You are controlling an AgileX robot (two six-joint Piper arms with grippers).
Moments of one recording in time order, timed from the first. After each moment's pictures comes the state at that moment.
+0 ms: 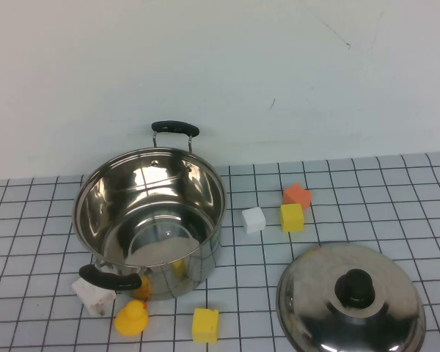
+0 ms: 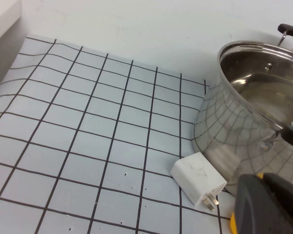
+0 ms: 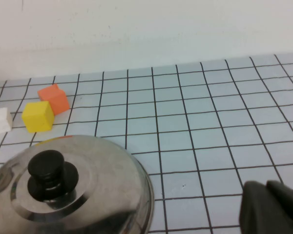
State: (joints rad) right arm 0.02 -0.01 0.02 -0.02 0.41 0.08; left arm 0.06 -0.02 0.02 -0.13 0.36 -0.21
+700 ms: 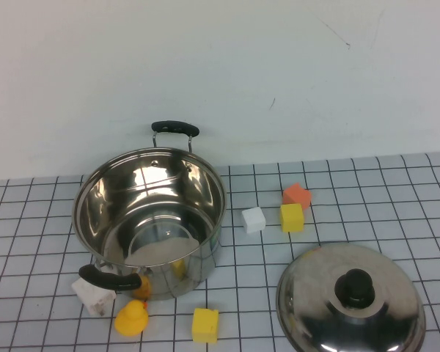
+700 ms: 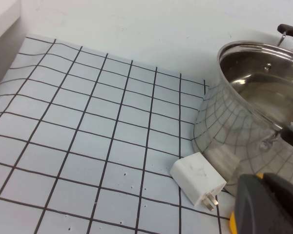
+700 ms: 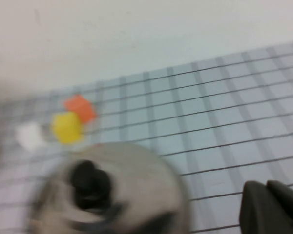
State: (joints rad) right arm 0.02 -0.01 0.02 0.06 0.41 0.08; left arm 0.06 -0.02 0.02 -0.13 0.36 -0.21
